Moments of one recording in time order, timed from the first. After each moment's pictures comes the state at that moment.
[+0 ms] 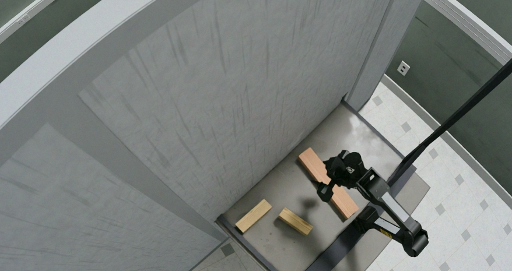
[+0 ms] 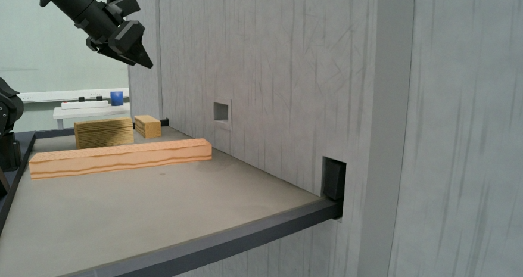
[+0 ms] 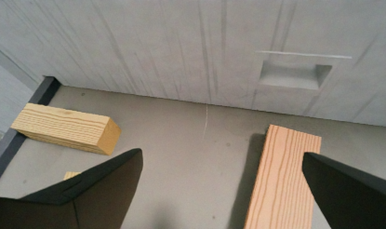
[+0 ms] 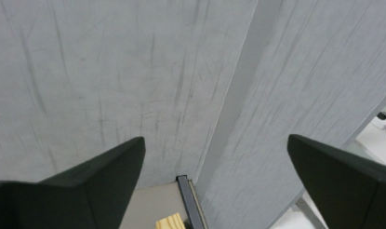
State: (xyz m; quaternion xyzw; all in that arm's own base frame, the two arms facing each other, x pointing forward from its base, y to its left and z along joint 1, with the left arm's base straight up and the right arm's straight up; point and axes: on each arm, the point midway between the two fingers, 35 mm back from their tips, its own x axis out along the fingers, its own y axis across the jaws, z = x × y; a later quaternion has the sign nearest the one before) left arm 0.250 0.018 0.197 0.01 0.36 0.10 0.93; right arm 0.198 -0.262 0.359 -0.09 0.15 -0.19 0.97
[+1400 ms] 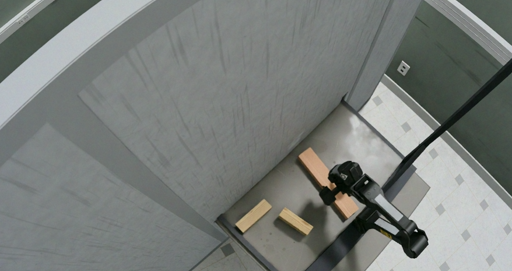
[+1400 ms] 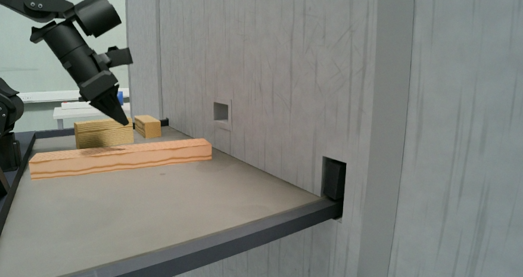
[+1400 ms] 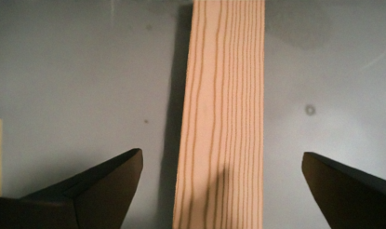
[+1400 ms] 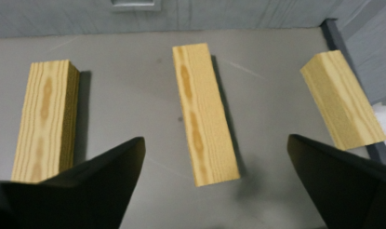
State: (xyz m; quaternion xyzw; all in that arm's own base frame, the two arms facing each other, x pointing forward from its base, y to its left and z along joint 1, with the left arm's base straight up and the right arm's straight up) left arm 0.204 -0.022 0.094 0.01 0.49 -0.04 0.87; right arm 0.125 -0.046 0.229 -0.02 0.42 -0.05 0.91
